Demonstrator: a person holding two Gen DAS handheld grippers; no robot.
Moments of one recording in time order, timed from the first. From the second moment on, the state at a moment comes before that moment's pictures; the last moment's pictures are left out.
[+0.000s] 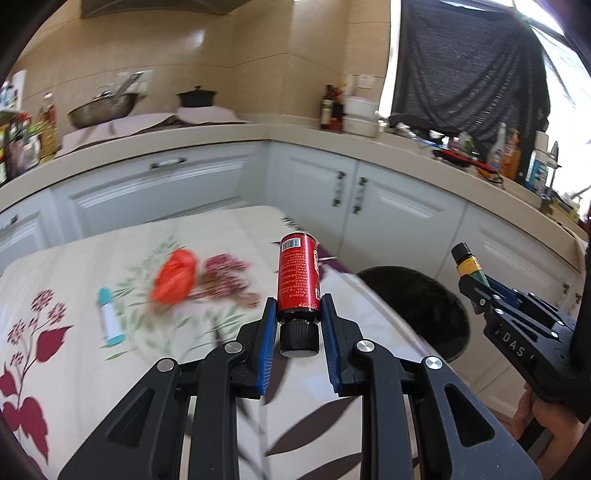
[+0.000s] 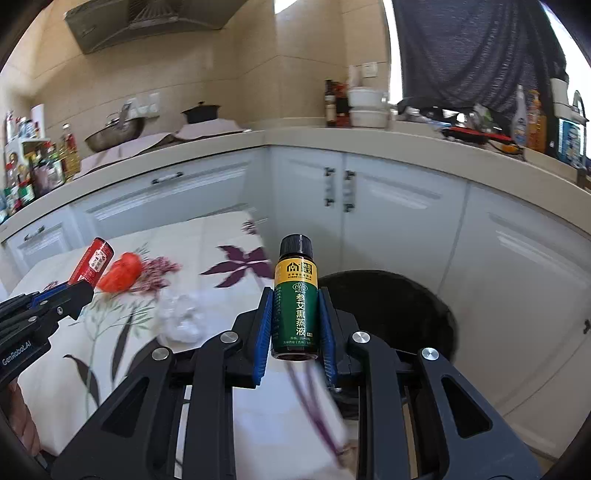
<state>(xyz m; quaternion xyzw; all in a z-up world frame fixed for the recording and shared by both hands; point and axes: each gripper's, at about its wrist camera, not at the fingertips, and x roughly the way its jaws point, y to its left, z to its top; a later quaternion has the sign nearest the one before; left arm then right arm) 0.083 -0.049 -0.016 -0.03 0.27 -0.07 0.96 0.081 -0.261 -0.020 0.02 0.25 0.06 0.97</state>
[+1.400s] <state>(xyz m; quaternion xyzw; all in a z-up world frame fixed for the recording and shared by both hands) 0.180 -0.208 -0.049 0.03 0.28 -0.16 0.95 0.151 -0.371 -0.052 0.04 0.24 -0.03 0.97</state>
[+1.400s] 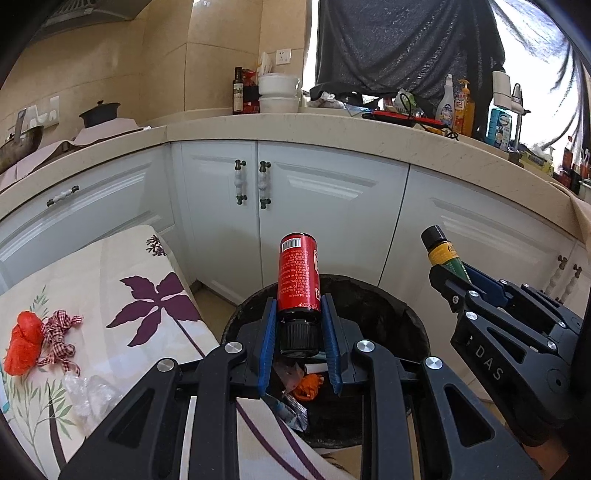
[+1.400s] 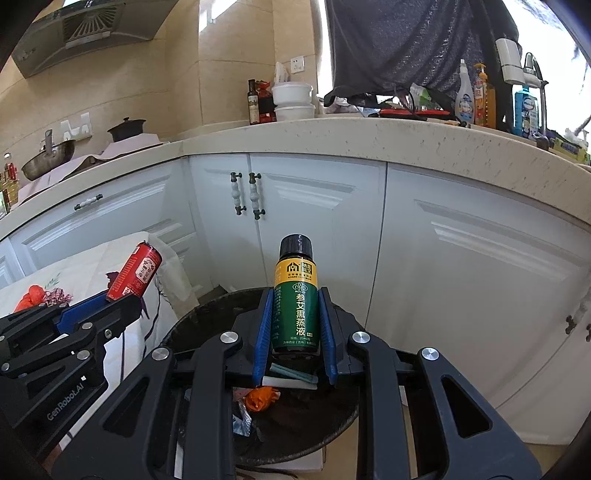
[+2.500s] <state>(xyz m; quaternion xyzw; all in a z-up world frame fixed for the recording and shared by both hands) 0.166 -0.117 -0.041 0.00 0.29 -0.08 0.95 0.152 -0.307 -0.058 0.06 0.26 0.02 0.96</state>
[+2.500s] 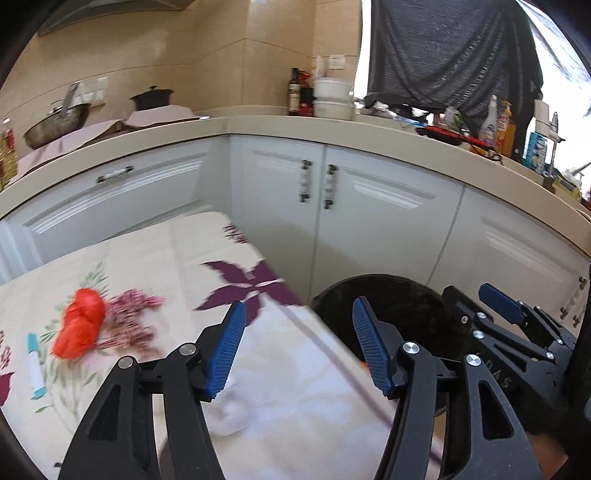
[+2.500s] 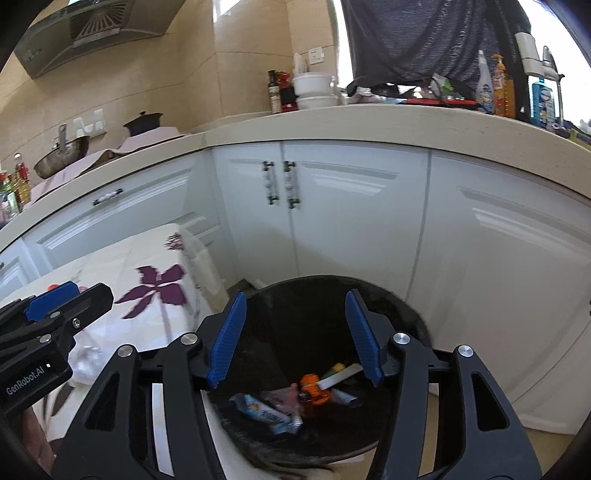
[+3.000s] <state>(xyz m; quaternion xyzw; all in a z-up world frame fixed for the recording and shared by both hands) 0.127 -0.001 -0.054 -0.03 0.31 0.02 0.95 0.141 -0.210 -0.057 0.04 0.28 0.11 0.95</state>
